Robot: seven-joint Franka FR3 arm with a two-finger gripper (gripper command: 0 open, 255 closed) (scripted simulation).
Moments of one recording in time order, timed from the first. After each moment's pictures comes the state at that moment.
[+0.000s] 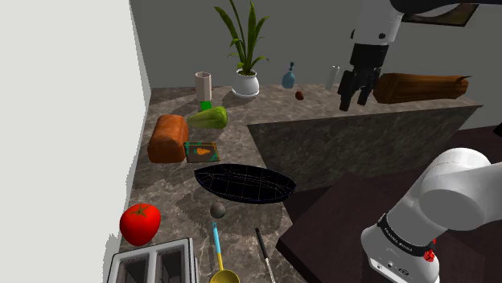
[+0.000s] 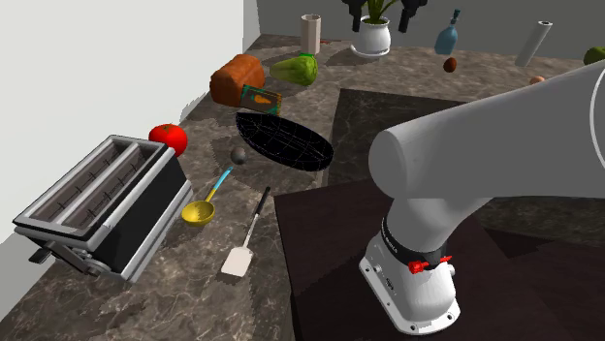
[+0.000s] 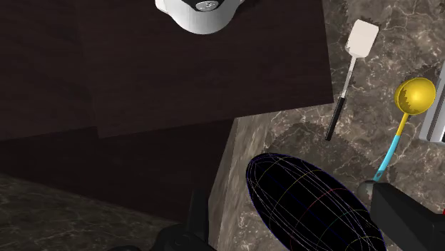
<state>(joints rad) 0.00 -0.74 -0.02 -2.38 0.05 1.48 0.10</state>
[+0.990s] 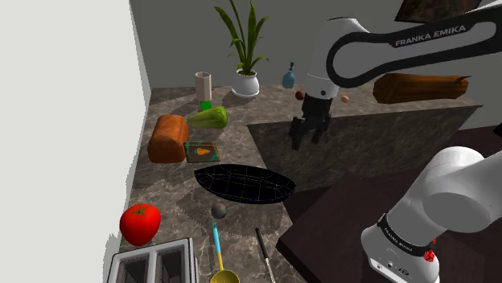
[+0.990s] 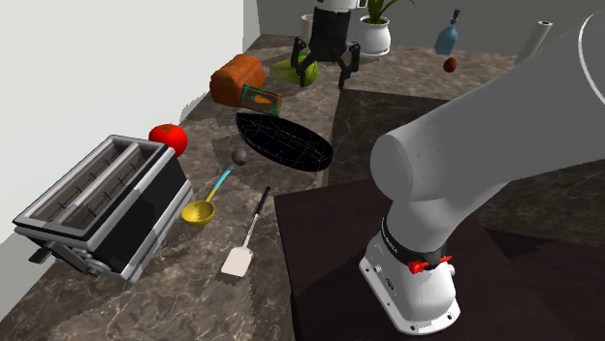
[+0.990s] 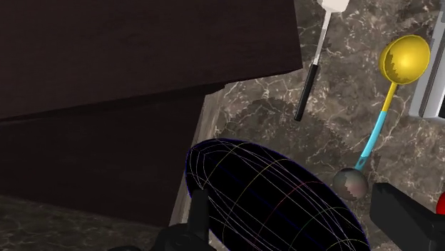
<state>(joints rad) 0.08 -0.54 0.10 -2.60 0.22 1.96 0.21</state>
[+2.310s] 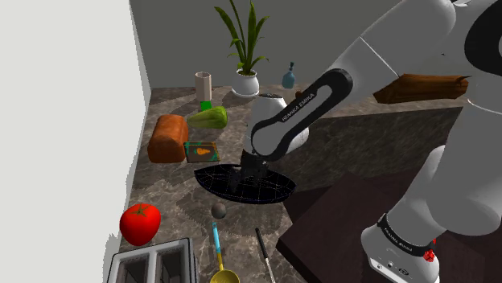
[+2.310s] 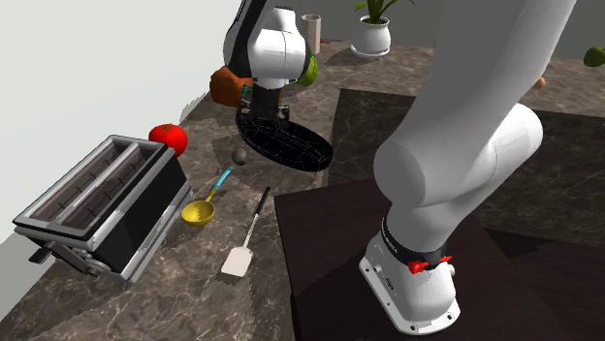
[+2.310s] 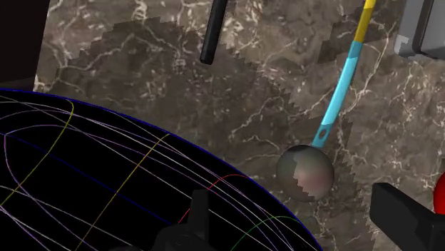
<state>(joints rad) 0.22 0.18 0.26 -2.44 0.40 2.64 0.30</state>
